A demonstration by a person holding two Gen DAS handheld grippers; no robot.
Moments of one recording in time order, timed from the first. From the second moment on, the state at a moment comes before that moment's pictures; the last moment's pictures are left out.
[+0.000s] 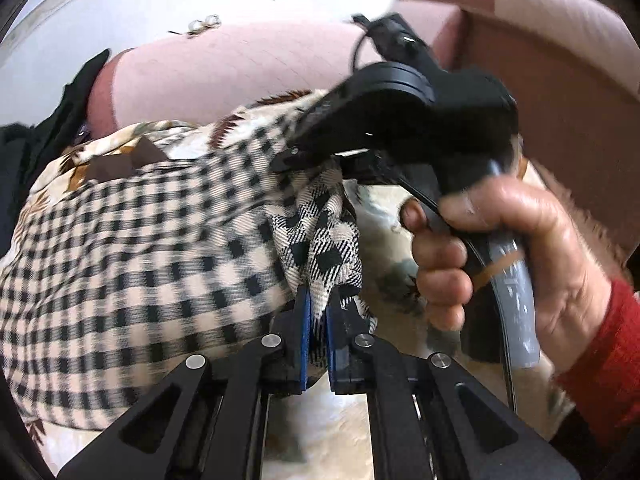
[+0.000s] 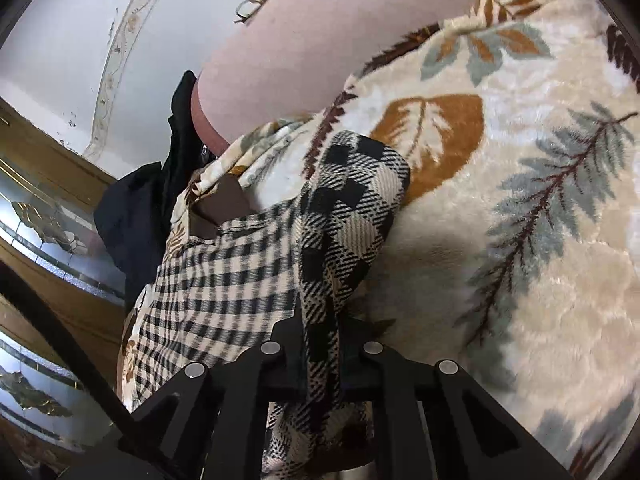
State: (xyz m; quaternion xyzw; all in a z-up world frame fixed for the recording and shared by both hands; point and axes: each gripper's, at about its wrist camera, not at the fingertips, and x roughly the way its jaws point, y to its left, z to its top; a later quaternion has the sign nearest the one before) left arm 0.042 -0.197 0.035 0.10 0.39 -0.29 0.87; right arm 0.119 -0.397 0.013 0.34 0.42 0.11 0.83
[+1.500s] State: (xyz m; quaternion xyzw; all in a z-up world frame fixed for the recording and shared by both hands) left arm 0.075 0.094 0.028 -0.18 0.44 -0.19 0.86; right arm 0.203 -0.117 0.075 0.04 0.48 0.01 0.88
